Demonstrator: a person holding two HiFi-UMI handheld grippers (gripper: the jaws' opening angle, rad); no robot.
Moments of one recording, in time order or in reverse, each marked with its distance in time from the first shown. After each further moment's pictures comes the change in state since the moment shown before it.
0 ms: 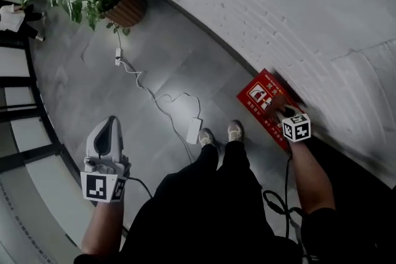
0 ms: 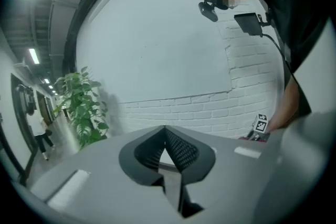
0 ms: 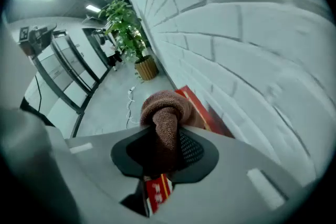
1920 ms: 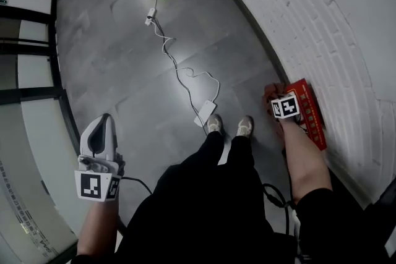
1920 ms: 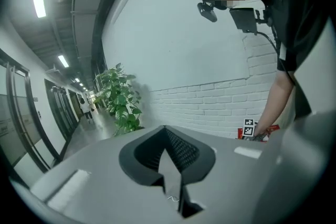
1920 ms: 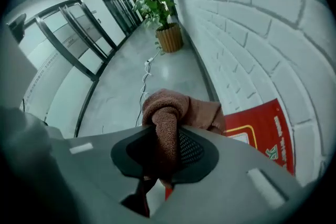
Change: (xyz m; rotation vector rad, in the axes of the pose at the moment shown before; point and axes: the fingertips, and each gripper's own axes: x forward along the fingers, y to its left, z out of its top) left arm -0.121 0.056 -0.059 -0.047 0.104 0.283; right arm 0.149 0.083 0.036 -0.232 0.305 0.095
